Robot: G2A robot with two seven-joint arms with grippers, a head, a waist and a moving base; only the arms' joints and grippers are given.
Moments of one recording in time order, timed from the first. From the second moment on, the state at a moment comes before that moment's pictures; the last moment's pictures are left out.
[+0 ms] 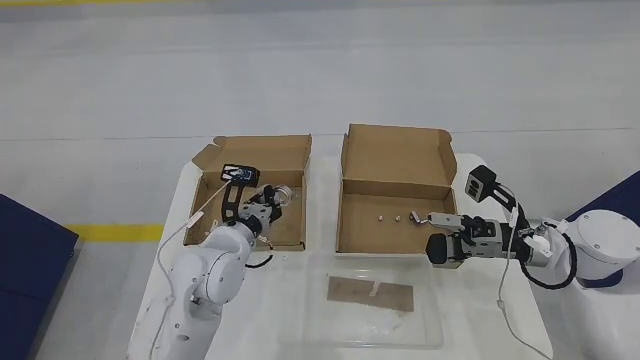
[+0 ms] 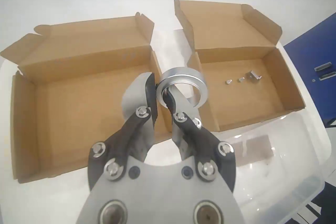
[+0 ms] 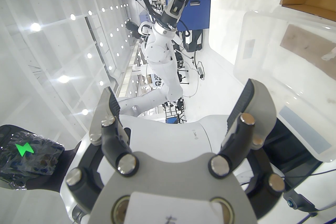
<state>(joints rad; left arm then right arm) 1.30 -1.28 -1.23 -1.83 1.10 0.16 -0.71 -1.42 -1.03 1.75 -1.88 0.33 0.40 1.42</state>
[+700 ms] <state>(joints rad) 1.13 -1.30 -1.20 -1.63 1.09 0.26 -0.87 -1.42 -1.03 1.75 -1.88 0.33 0.40 1.42</state>
